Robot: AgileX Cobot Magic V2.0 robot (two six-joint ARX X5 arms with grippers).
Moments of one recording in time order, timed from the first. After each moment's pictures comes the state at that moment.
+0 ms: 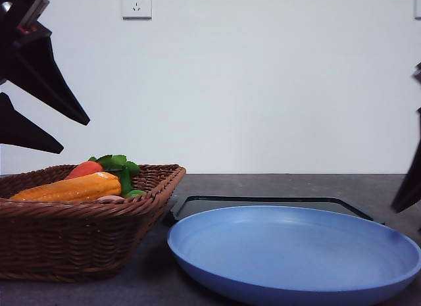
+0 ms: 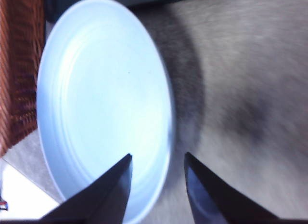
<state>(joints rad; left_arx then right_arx) -0.27 1.05 0.61 -0.32 0.58 -0.32 0.13 1.11 0.44 -0.40 -0.67 0.36</state>
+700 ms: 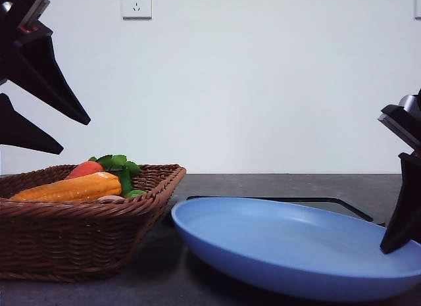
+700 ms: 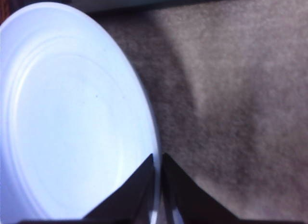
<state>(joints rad) -0.27 1.05 0.61 -0.32 0.58 -0.33 0.17 1.26 0.44 -0.26 -0.61 0.40</state>
